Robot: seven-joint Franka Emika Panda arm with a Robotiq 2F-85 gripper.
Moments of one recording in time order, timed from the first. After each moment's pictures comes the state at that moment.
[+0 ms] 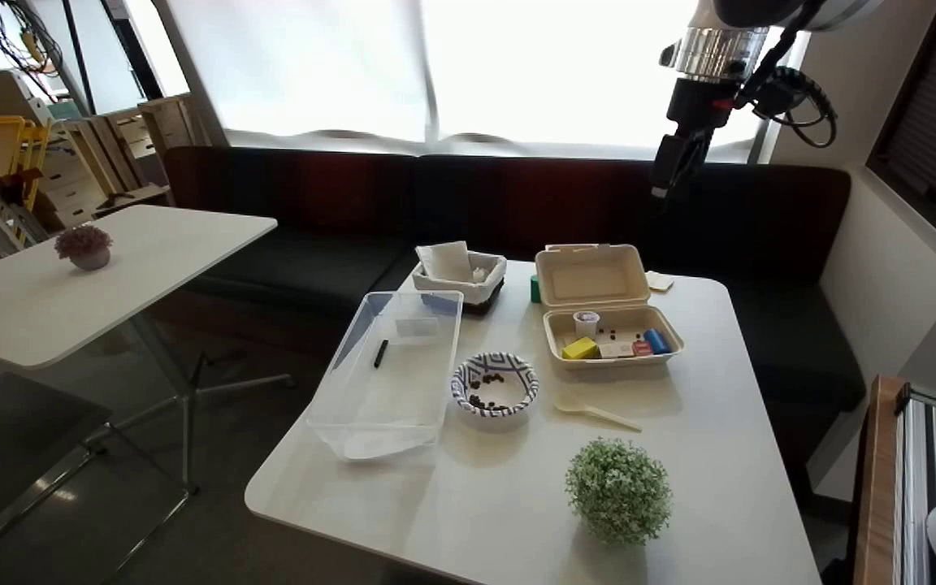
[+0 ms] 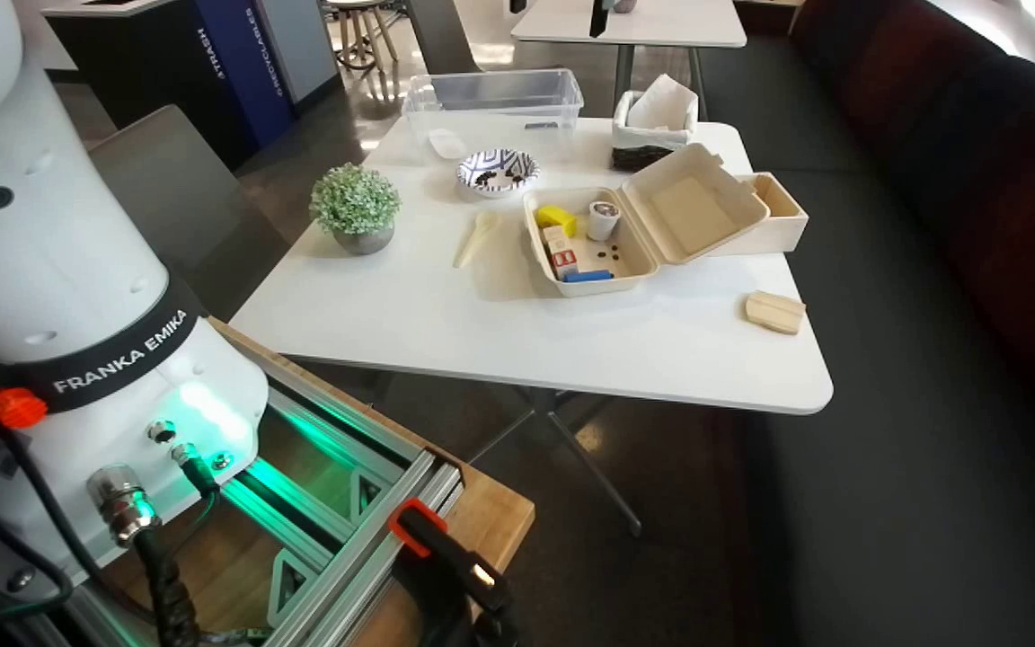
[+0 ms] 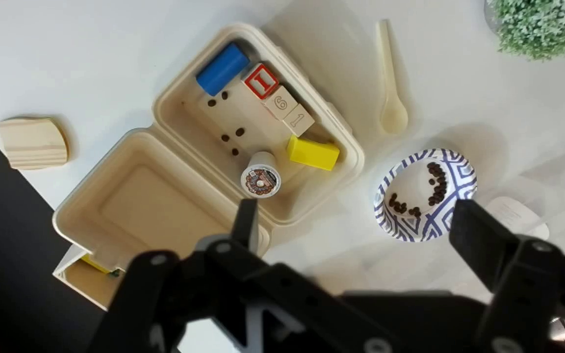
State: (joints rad) arm -0.05 -0.28 -0.32 -2.46 0.07 2.25 -0.40
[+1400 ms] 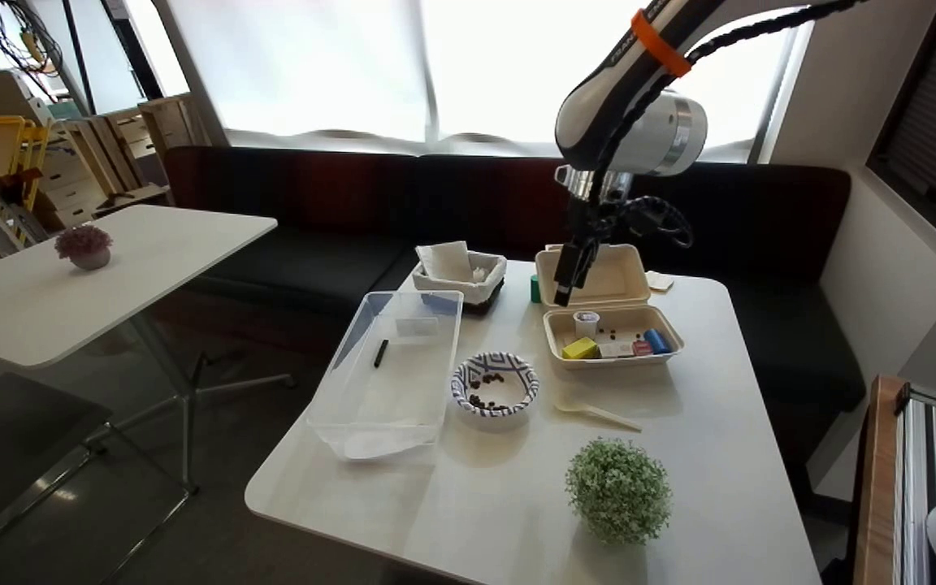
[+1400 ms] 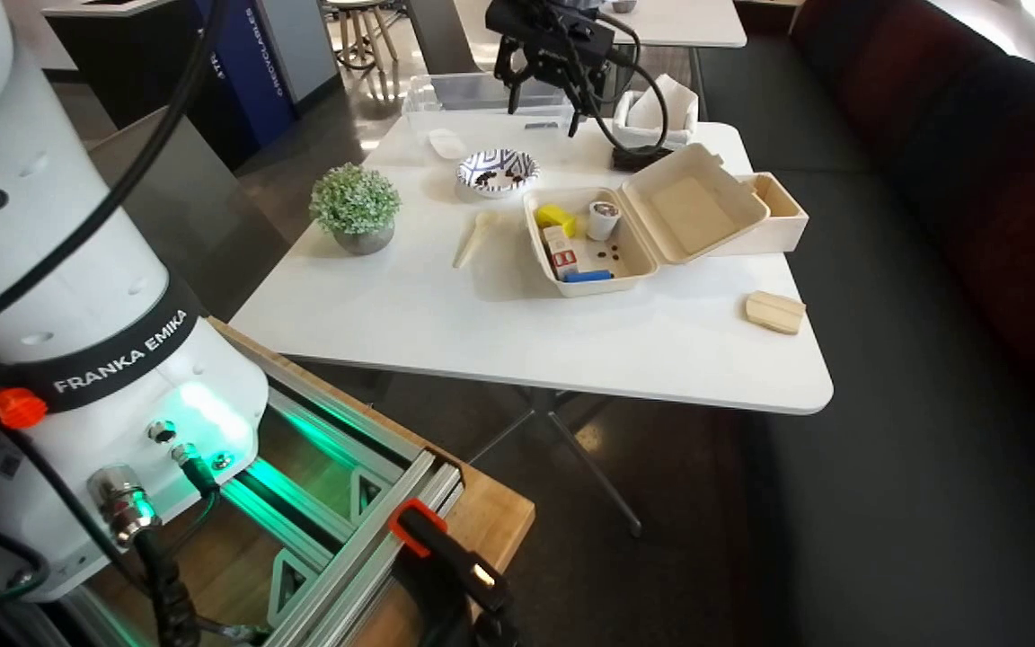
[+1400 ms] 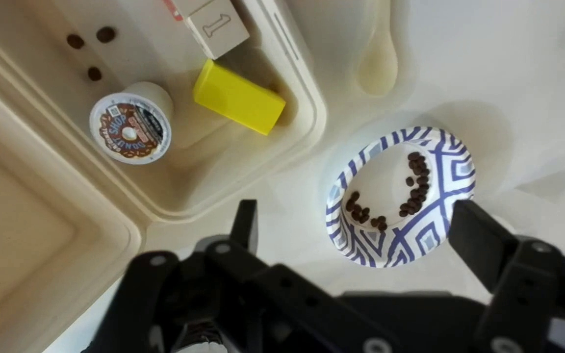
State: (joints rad) arm -0.09 0.28 -0.10 -2.24 0.47 2.50 -0.77
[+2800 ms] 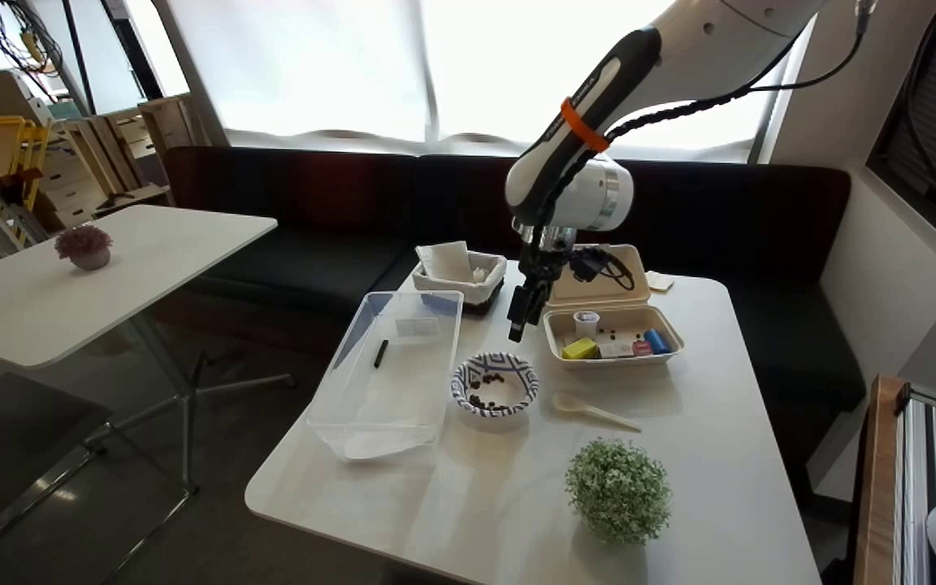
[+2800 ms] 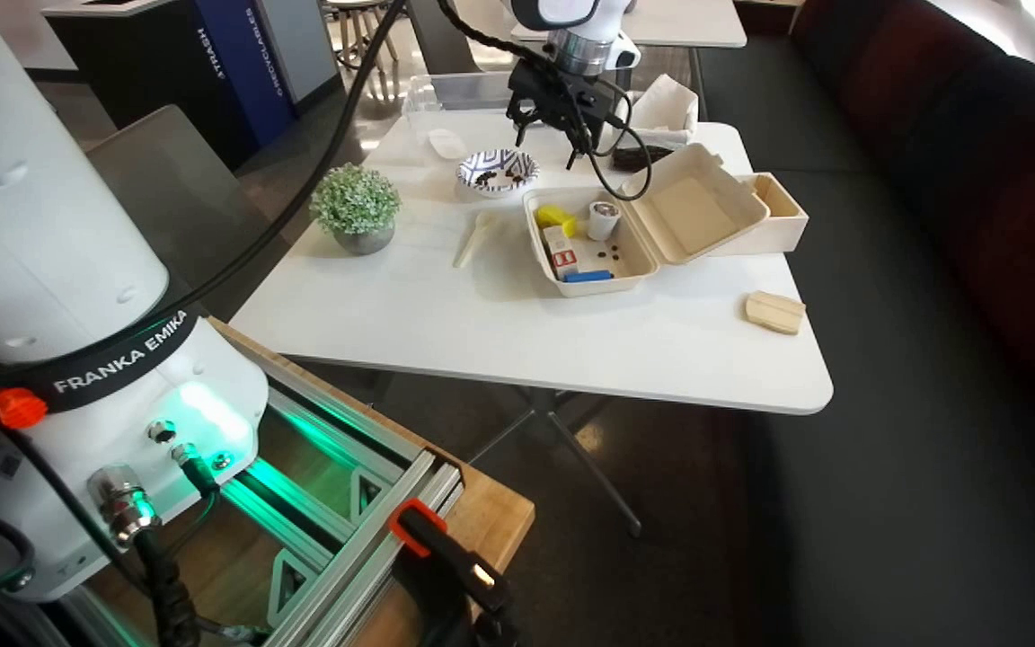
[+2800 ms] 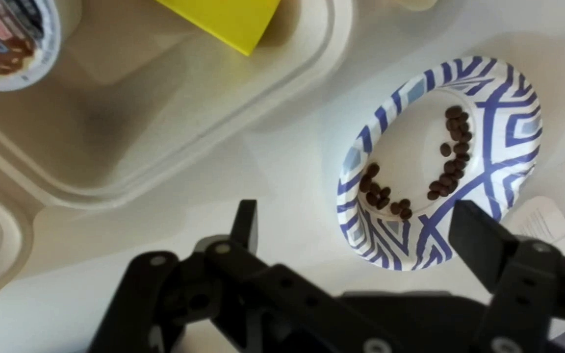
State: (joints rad) arm -0.25 0.61 0.12 -1.97 0.46 2.54 -0.76
